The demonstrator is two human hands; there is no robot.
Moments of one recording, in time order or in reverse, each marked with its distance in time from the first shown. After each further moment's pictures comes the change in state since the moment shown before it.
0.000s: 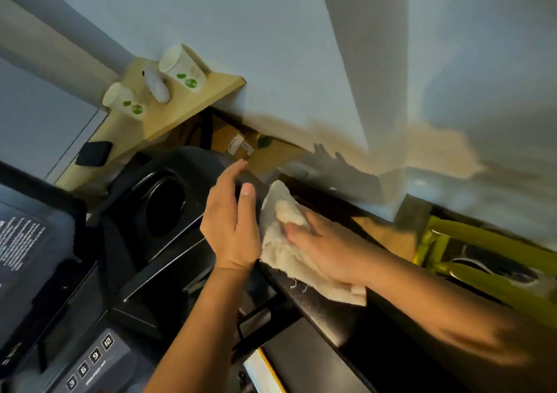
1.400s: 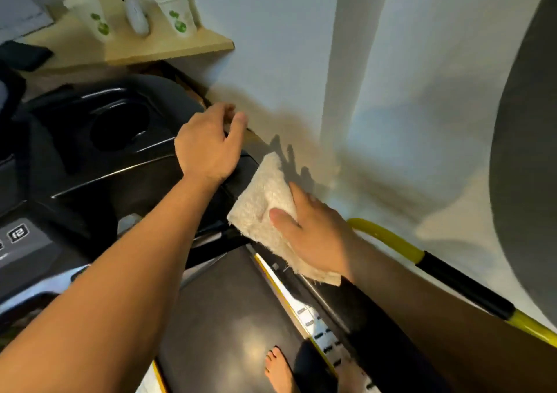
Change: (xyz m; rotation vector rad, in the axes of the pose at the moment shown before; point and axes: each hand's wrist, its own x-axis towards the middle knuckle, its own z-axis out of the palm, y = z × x) left_hand 0.003 -0.007 0.001 0.138 0.009 0.038; right_hand -0.083 0.023 0.032 -0.521 0.286 -0.045
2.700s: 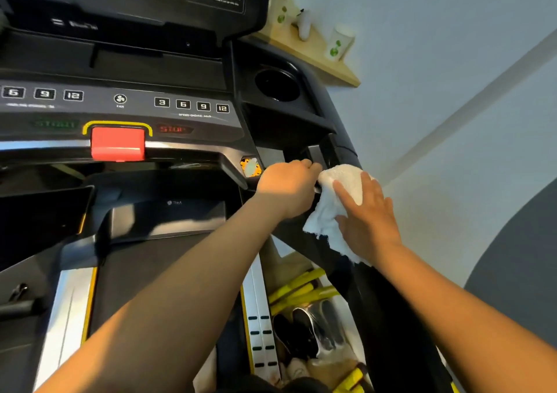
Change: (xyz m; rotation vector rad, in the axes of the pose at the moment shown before) left_hand -0.157 -0.052 -0.085 -0.038 -0.219 0.045; right_hand -0.006 -0.034 0.049 -1.144 0.115 -0.182
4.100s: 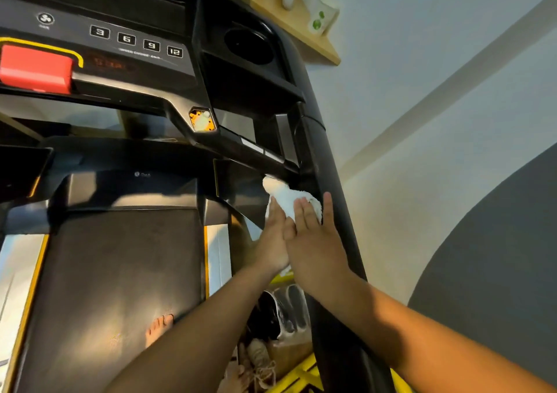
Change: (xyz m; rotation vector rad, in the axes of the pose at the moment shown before) left_hand -0.066 0.086 0.196 -0.959 -0.008 -0.449; right_hand -0.078 -0.033 0.030 -0.292 -0.131 -0.231
